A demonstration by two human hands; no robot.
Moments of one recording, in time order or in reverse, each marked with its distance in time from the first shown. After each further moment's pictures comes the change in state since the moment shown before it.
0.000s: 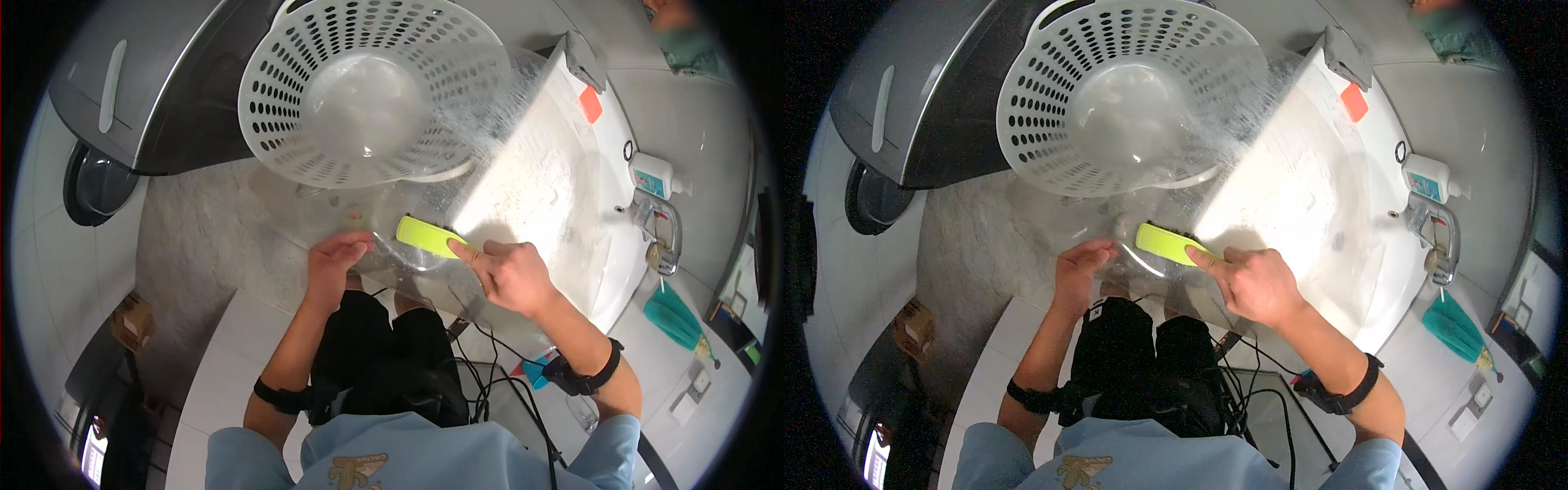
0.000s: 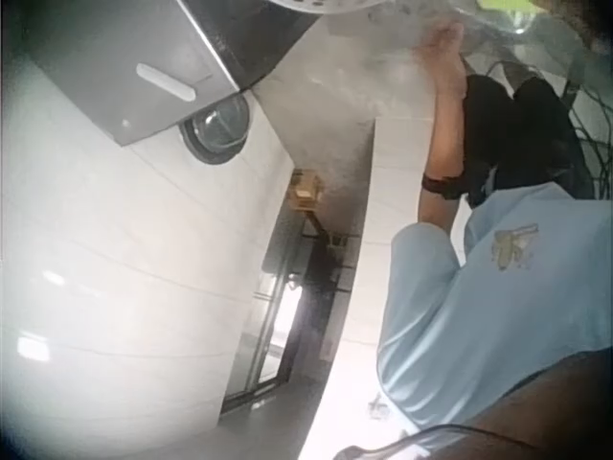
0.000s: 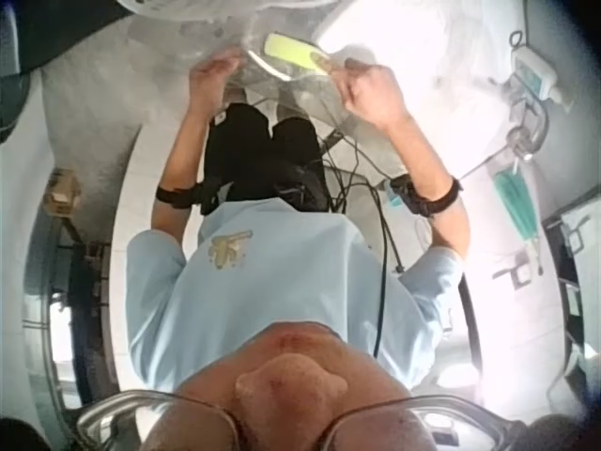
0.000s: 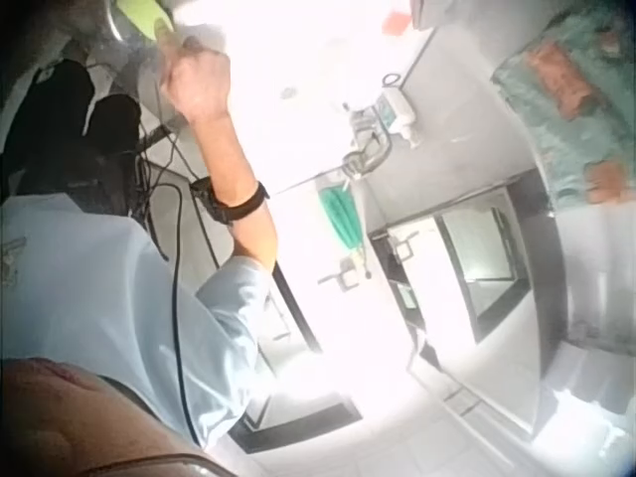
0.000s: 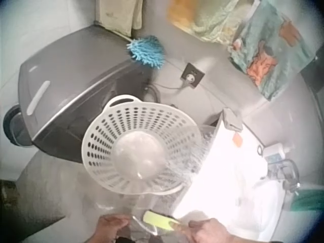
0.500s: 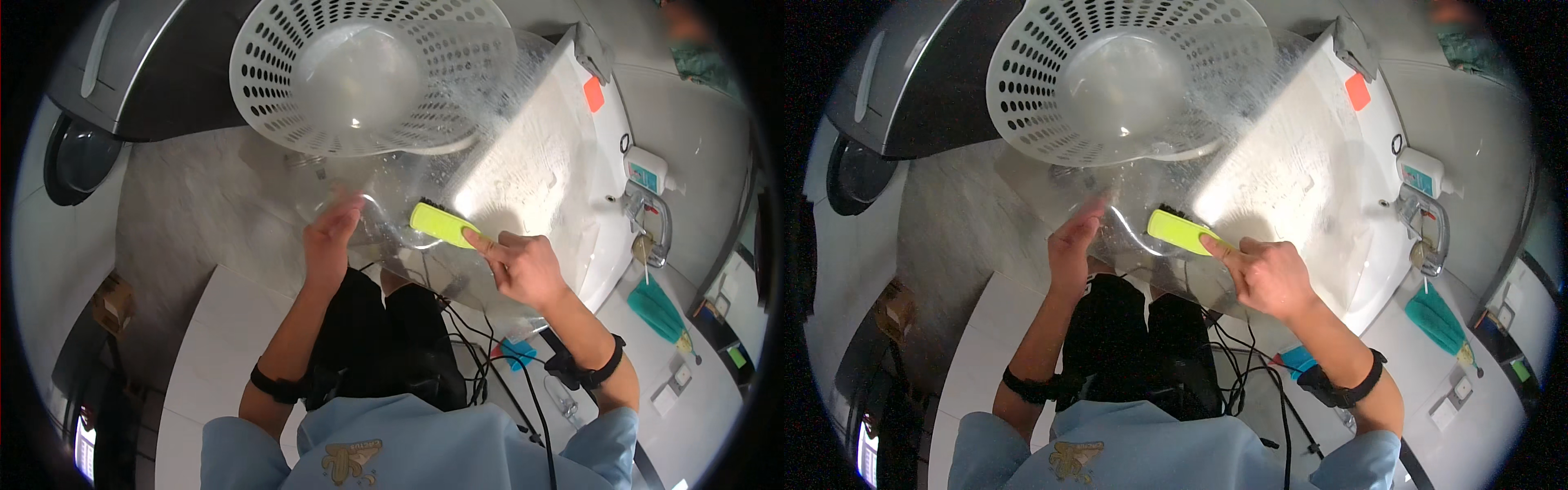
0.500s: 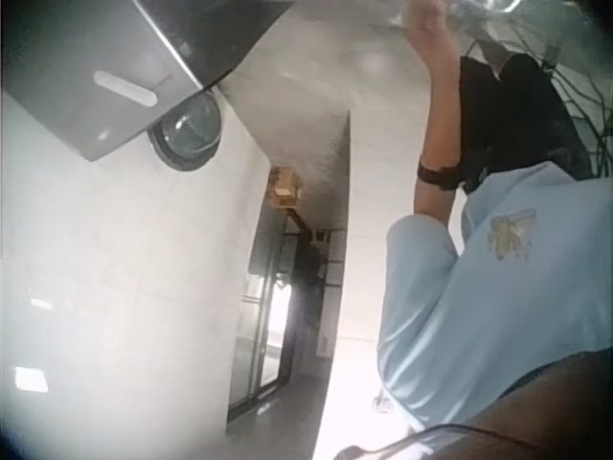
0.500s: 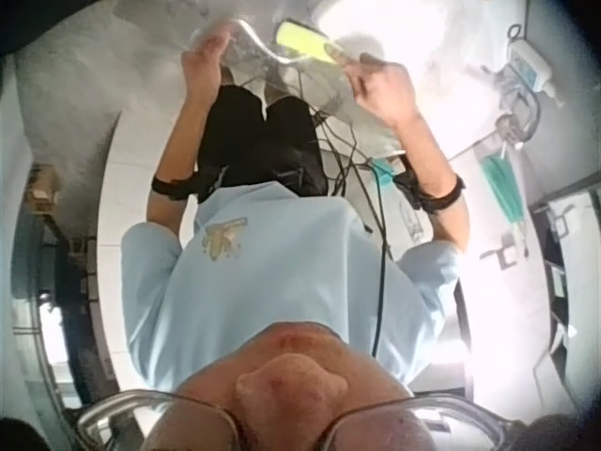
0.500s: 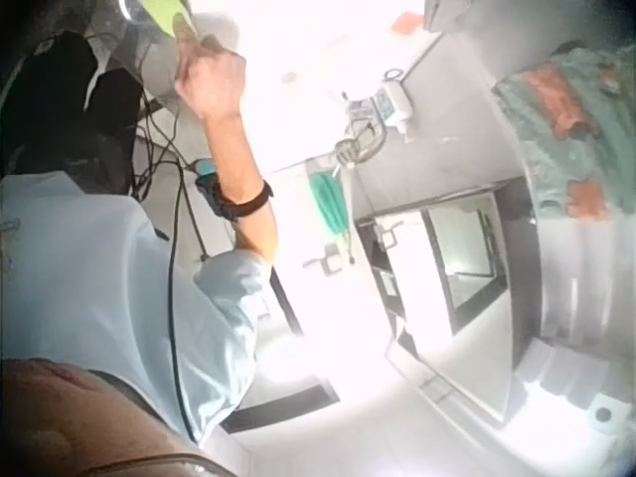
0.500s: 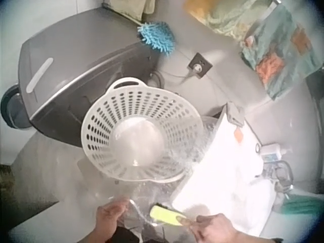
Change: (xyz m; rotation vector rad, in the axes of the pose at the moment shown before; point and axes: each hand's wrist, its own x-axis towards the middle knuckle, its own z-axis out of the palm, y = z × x) left_hand -0.006 -0.006 0.013 0.037 0.115 0.163; right_hand -0.016 -0.006 -0.006 -0.046 -0.100 0.028
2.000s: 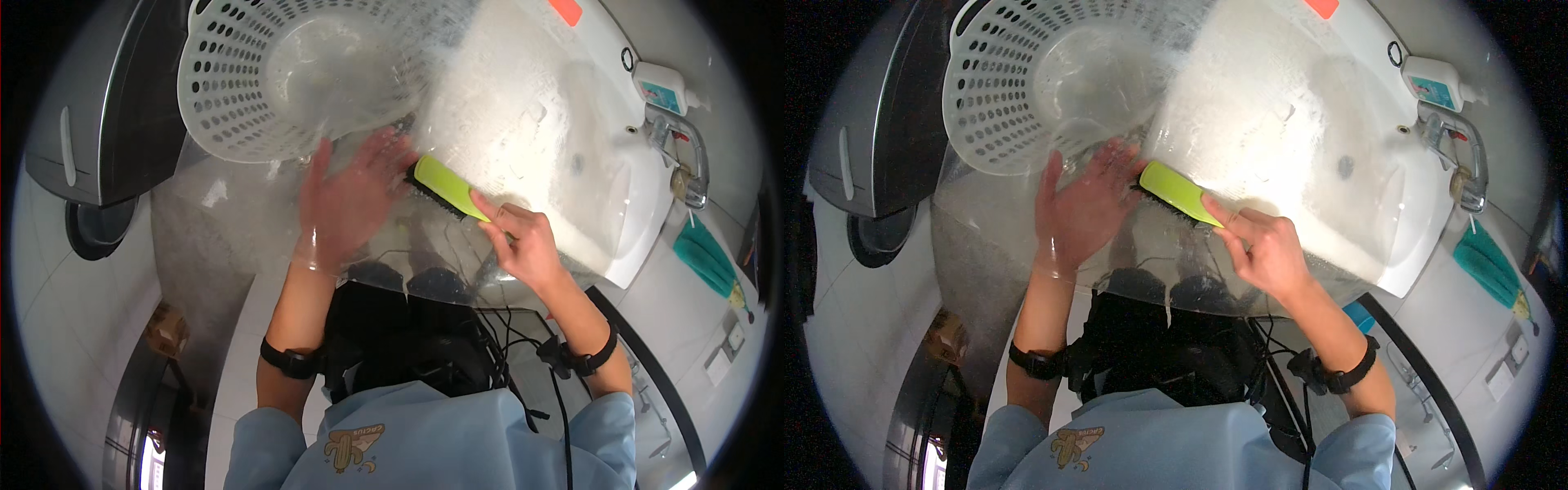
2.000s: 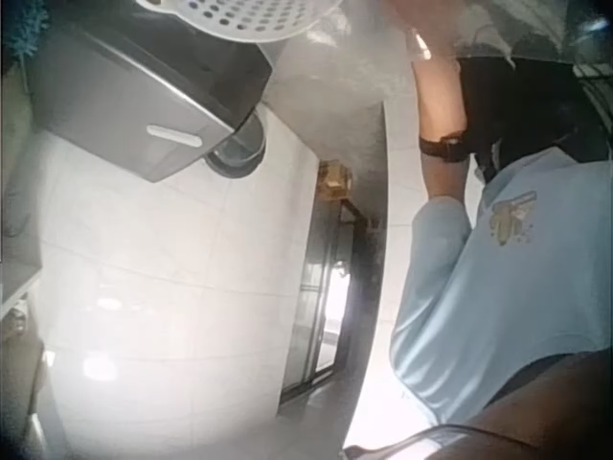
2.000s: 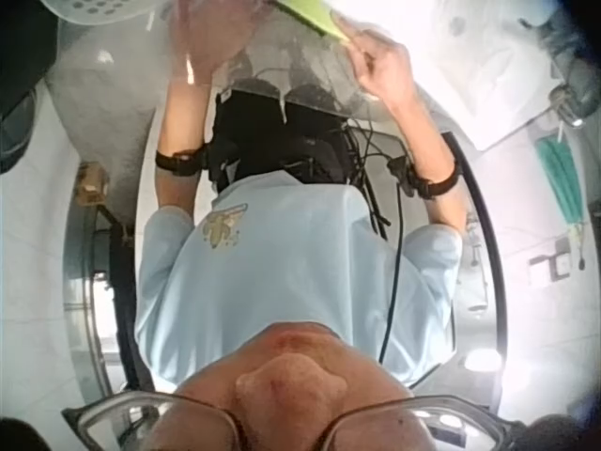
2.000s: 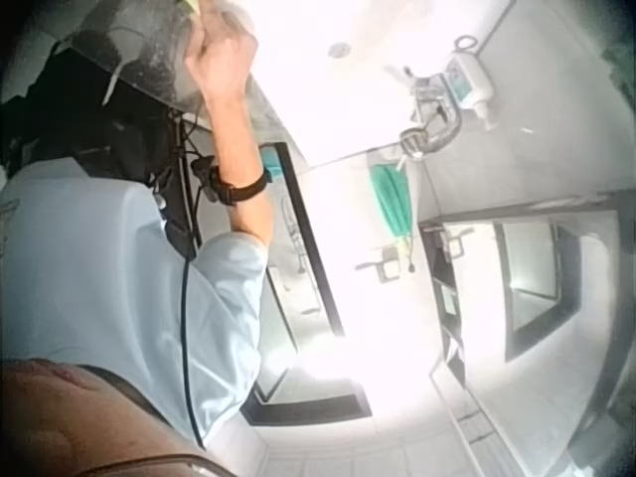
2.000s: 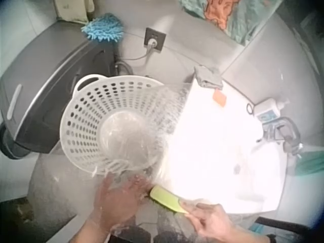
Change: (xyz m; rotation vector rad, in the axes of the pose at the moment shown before) left_hand 0.037 0.035 0.087 -1.035 -0.703 -0.581; right_hand -0.047 0.035 0.064 0.464 0.374 0.236
